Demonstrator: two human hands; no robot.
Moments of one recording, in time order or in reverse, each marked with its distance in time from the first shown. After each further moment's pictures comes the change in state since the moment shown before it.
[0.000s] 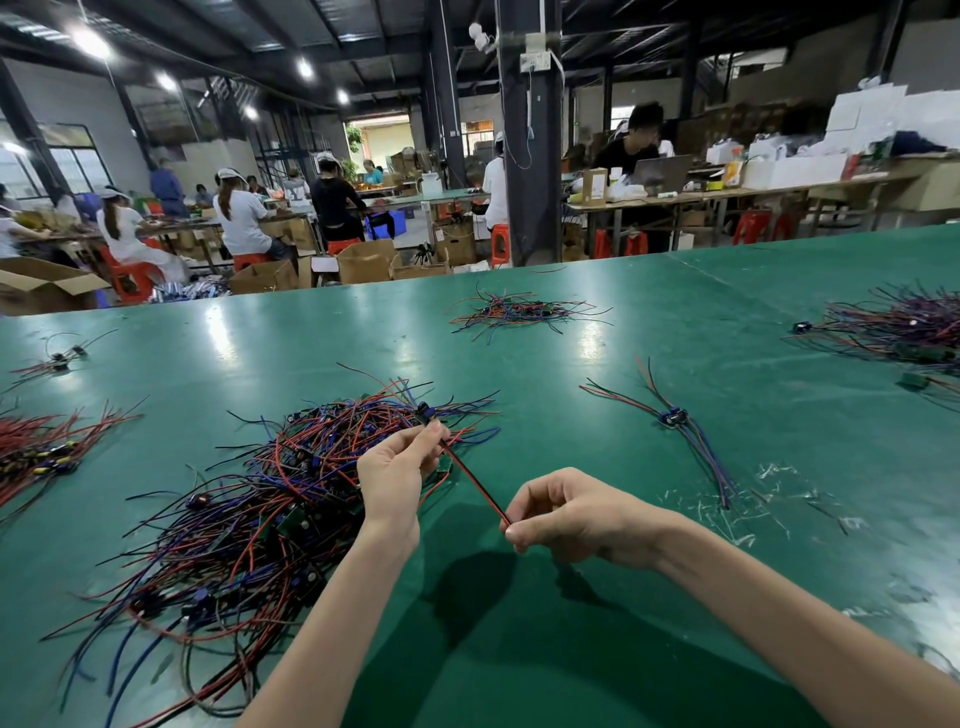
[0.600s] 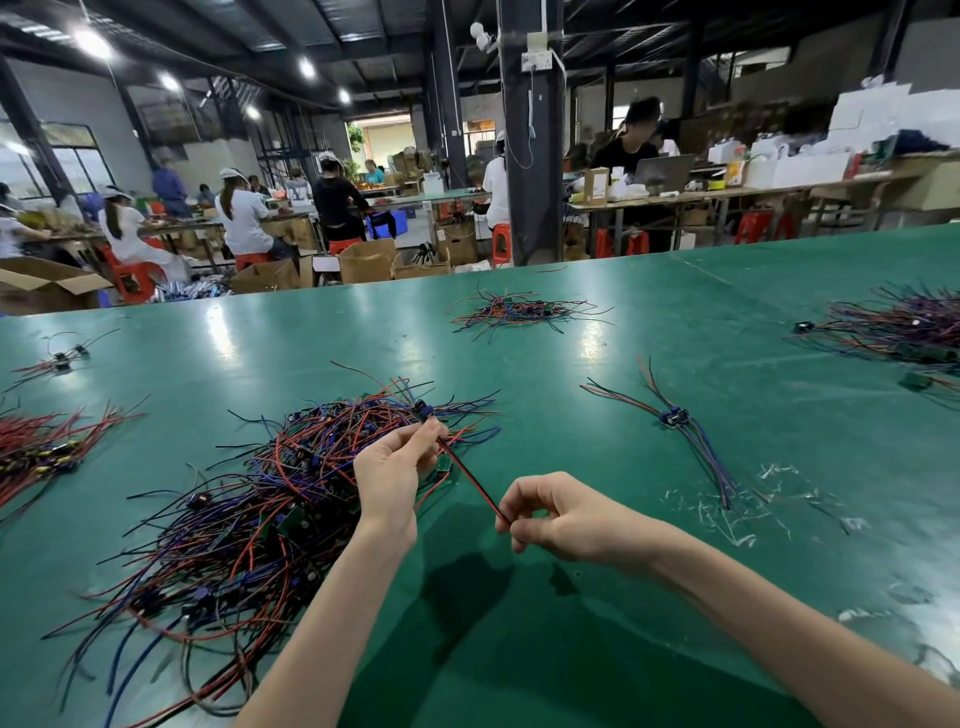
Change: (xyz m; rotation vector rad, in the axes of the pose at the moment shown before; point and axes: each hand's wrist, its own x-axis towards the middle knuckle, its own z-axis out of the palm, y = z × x) left_hand 0.001 0.002 -0.002 -0.014 -0.007 0.007; right_hand 0.001 -0.001 0.011 -0.407 0.131 -0.152
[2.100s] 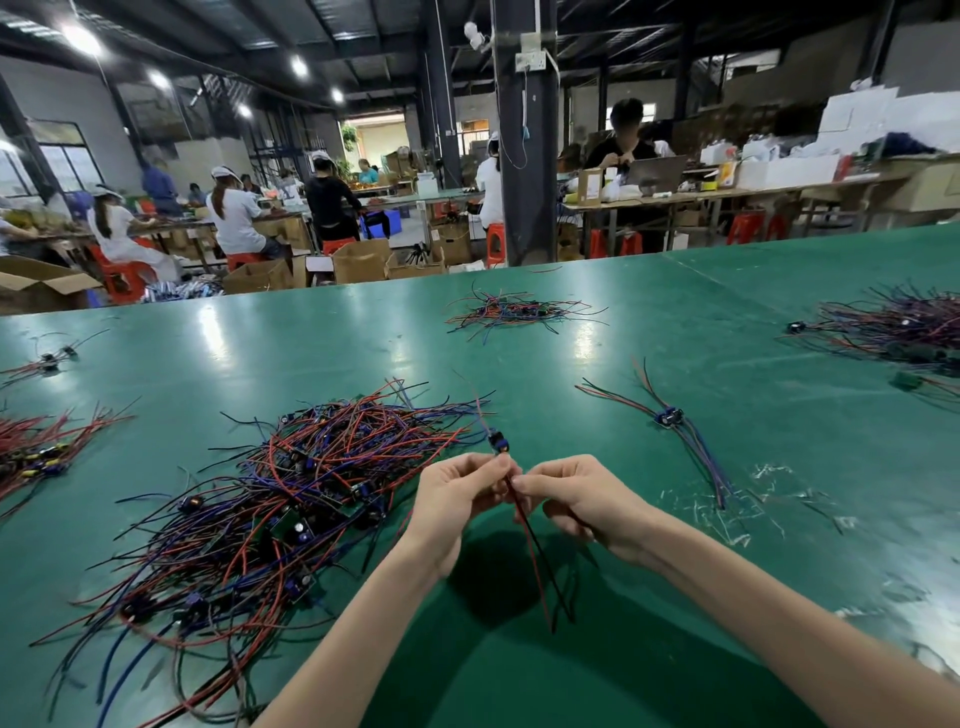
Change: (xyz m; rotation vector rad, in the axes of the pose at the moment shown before) left_hand -0.030 -0.017 0.023 0.035 -0.409 -0.190; right_hand 0.009 0.014 -0.013 0.386 0.196 0.106
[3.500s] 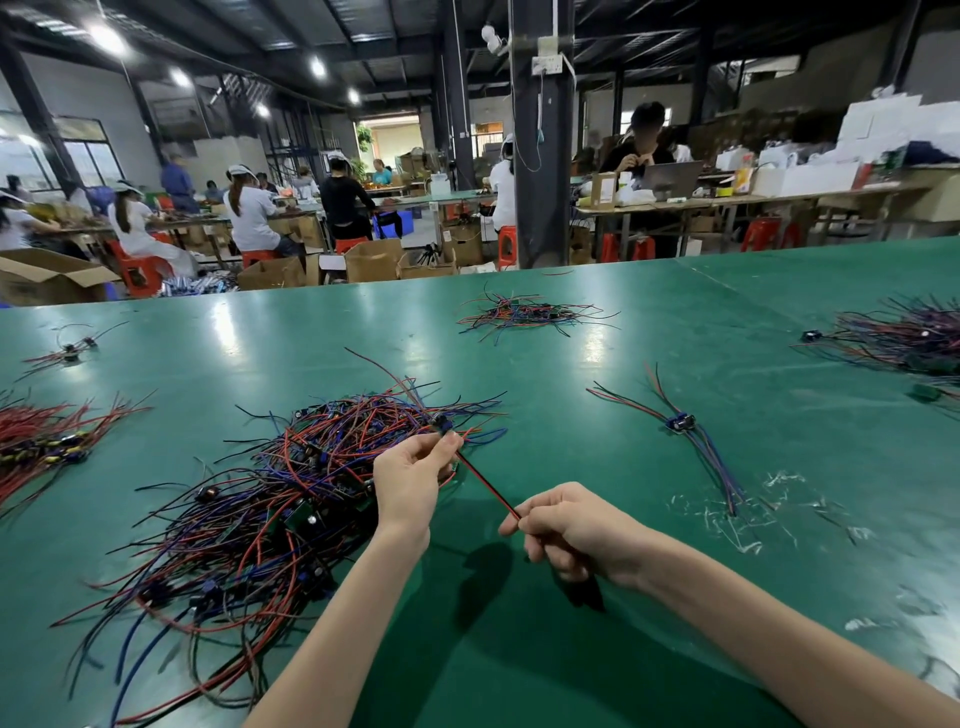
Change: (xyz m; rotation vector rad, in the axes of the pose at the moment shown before) left_hand 0.024 0.002 -0.037 0.127 0.425 0.176; right_hand -0.002 0.009 0.019 0.008 -0.125 0.192
